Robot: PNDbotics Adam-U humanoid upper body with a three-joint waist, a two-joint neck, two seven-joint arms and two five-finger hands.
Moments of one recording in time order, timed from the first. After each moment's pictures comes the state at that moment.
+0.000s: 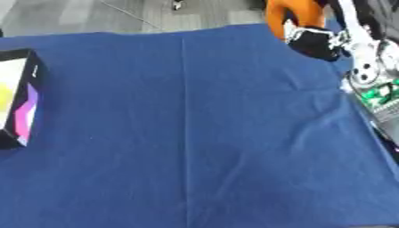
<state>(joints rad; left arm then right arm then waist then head) -0.66 0.93 -0.16 -1.99 0.22 0.34 0.24 -0.58 -0.75 0.24 -1.98 0.42 0.55 -0.18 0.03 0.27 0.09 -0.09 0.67</state>
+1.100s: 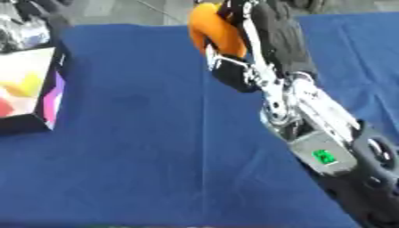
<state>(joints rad) -0.93 0.96 -0.52 -1.99 -0.16 0.56 -0.57 -0.72 -0.48 0.54 -1.98 0.70 0.58 -0.17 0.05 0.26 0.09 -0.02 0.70</state>
